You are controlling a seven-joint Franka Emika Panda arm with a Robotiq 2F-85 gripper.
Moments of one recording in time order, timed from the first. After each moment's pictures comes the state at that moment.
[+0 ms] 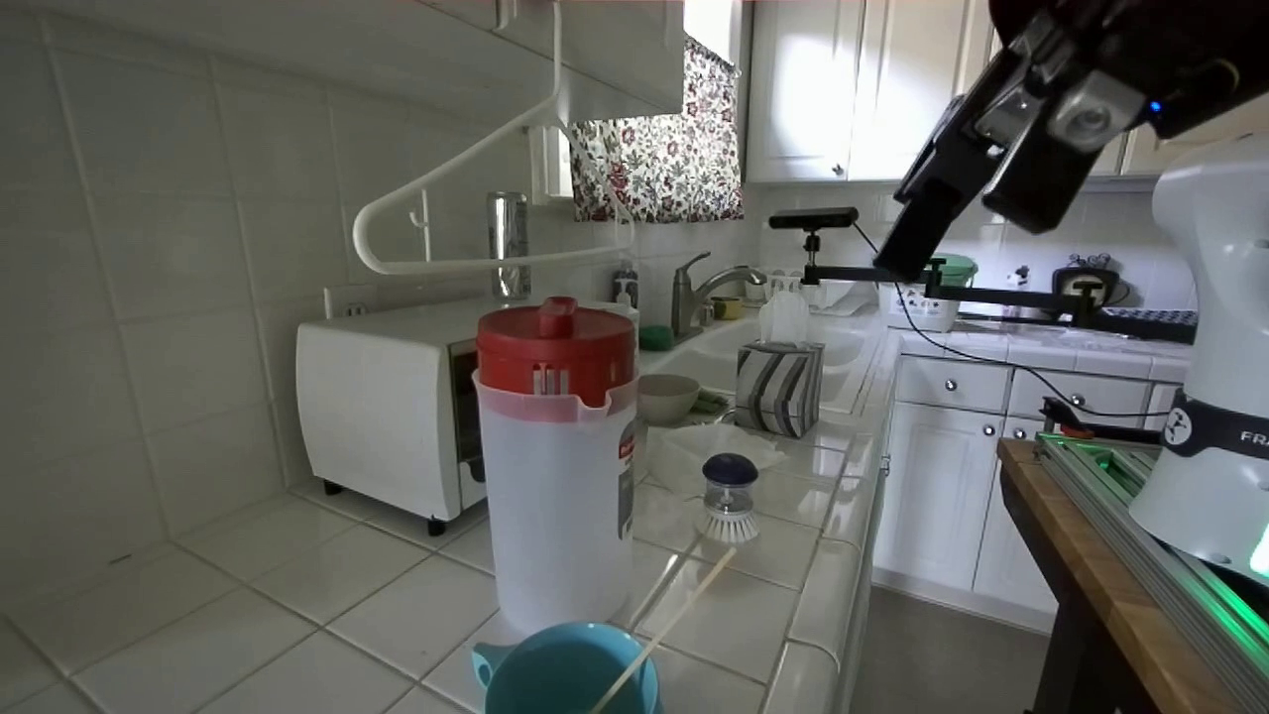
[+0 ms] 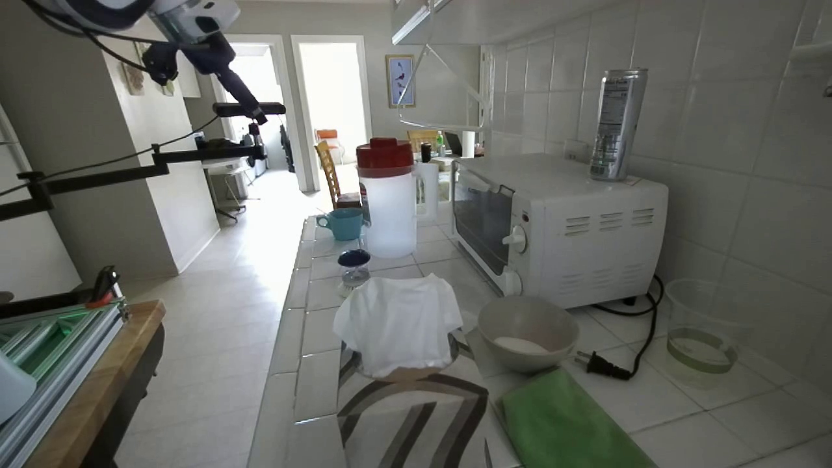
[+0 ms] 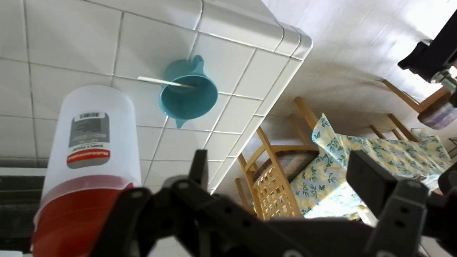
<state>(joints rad) 0.40 -0.41 0.46 -2.66 0.33 2.87 0.39</state>
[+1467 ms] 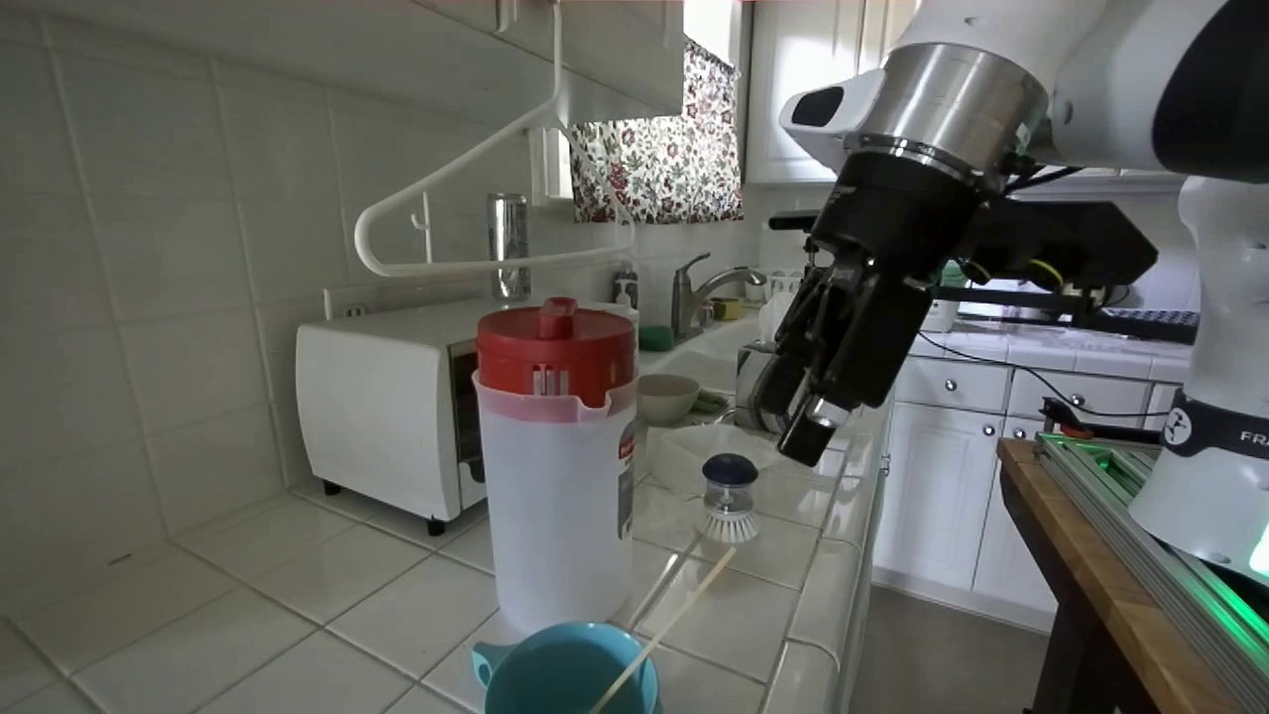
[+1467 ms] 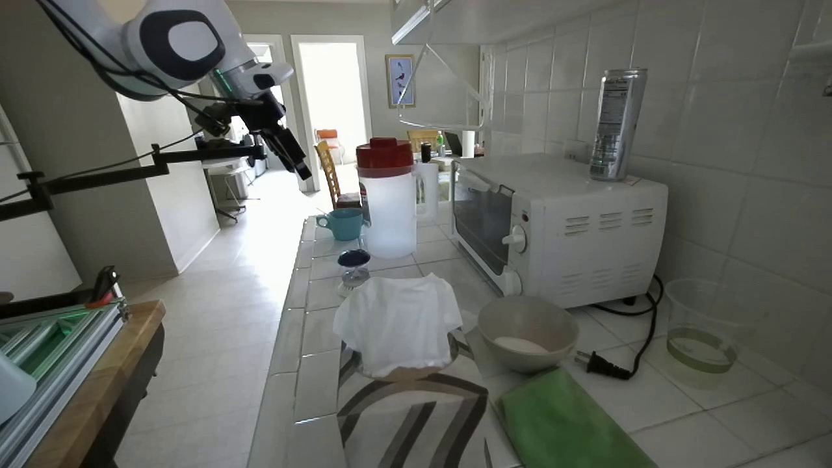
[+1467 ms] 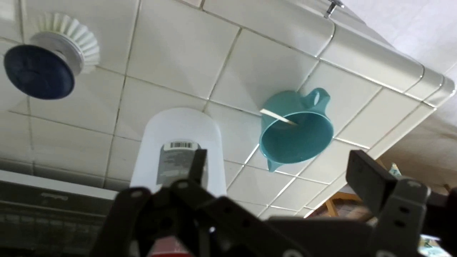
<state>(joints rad) 0.04 -0.14 0.60 -2.65 -0.11 2.95 0.49</state>
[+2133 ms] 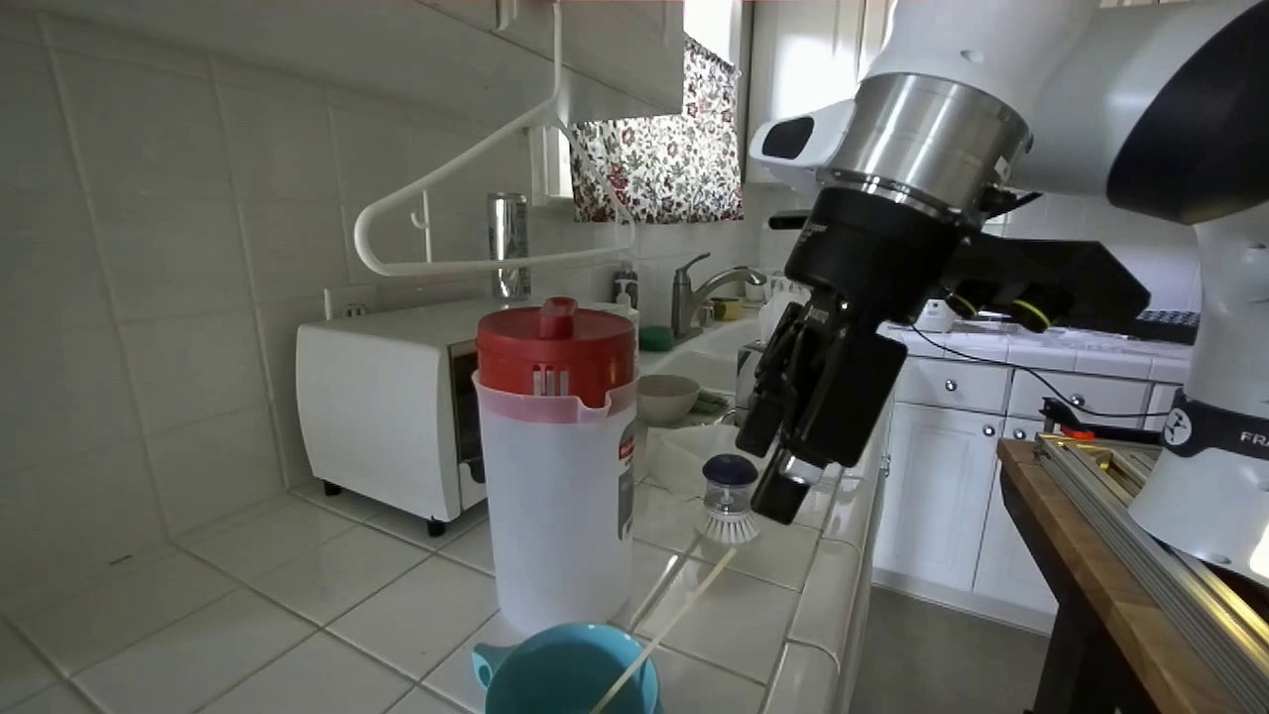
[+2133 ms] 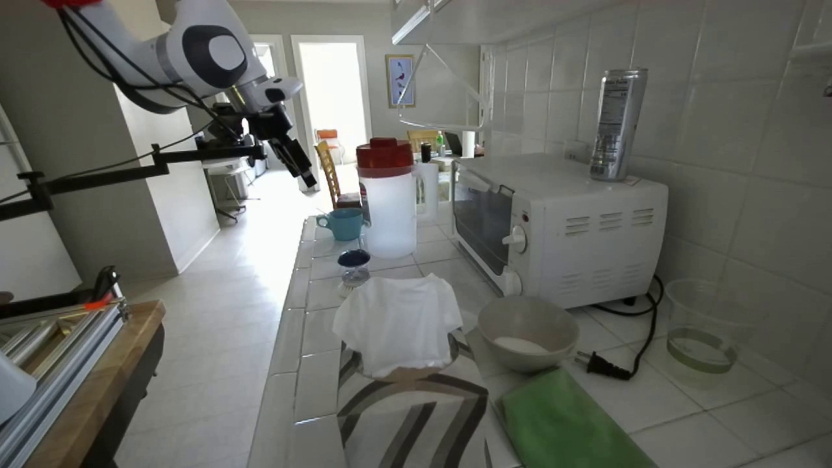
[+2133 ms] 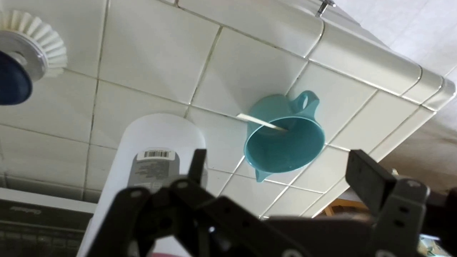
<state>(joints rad) -0.02 0.00 0.64 -2.55 -0.40 2.94 0.75</state>
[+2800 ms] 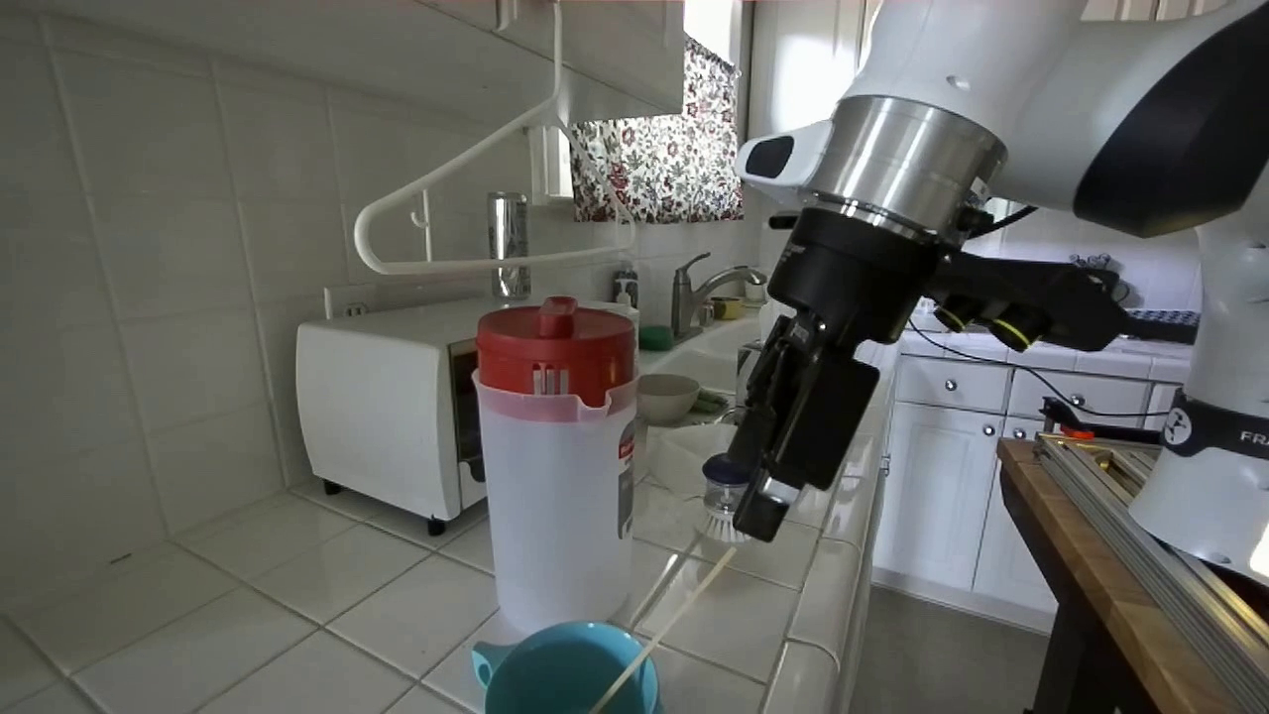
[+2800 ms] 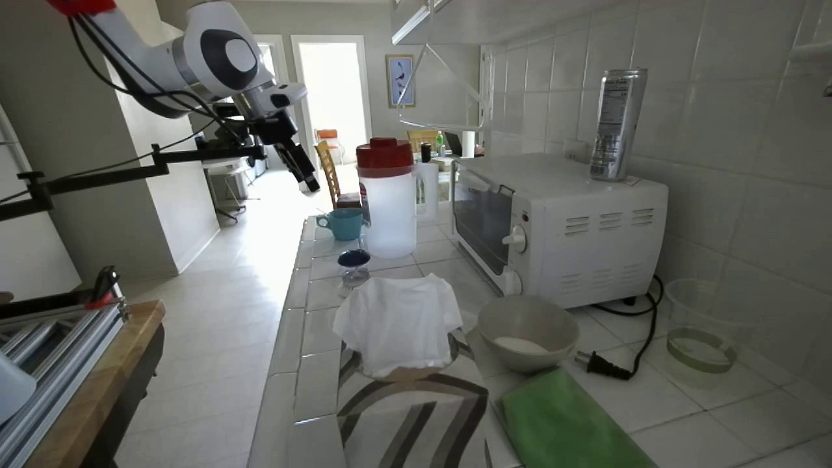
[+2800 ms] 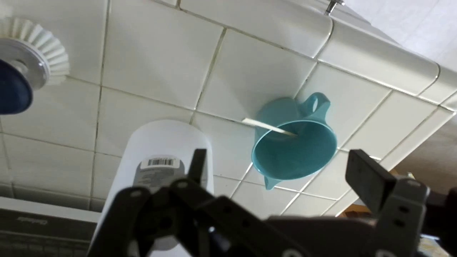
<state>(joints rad) -0.02 0.06 0.63 -2.51 -0.54 2.90 0.88</state>
